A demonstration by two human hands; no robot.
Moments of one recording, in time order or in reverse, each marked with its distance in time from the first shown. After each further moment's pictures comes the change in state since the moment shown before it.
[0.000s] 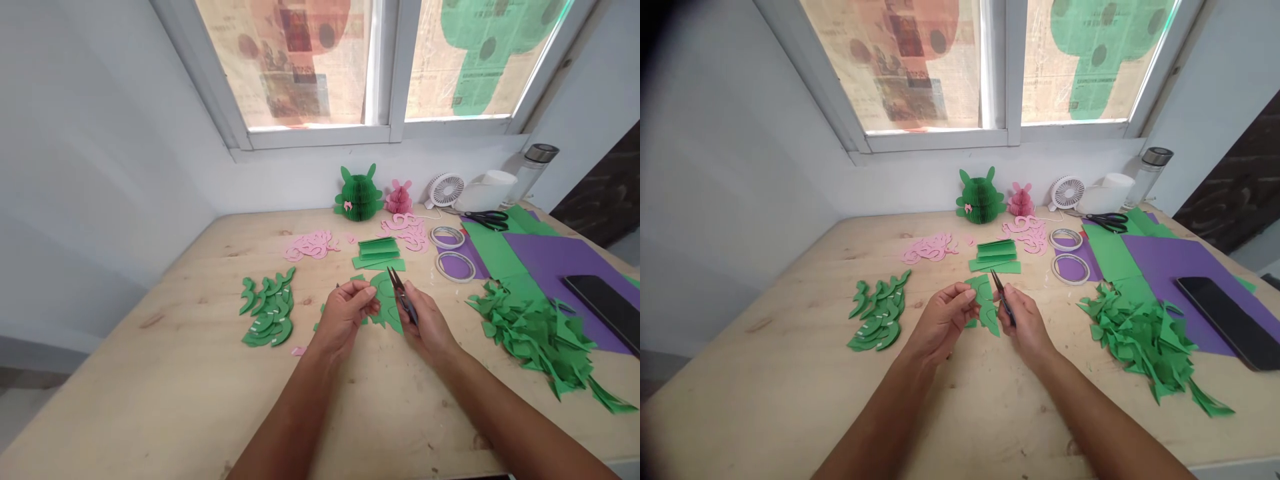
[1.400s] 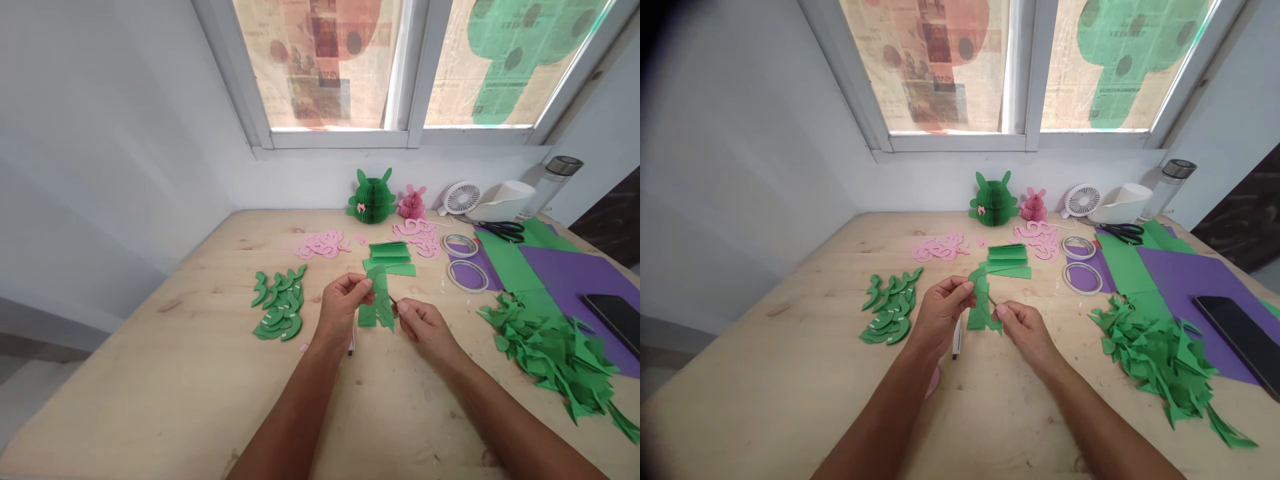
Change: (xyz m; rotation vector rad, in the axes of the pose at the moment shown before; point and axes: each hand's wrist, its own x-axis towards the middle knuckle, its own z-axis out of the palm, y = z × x) left_hand 0.006 0.010 -0.009 0.092 0.160 0.224; right_hand 0.001 0.007 -0.008 -0.479 -0.205 -0.127
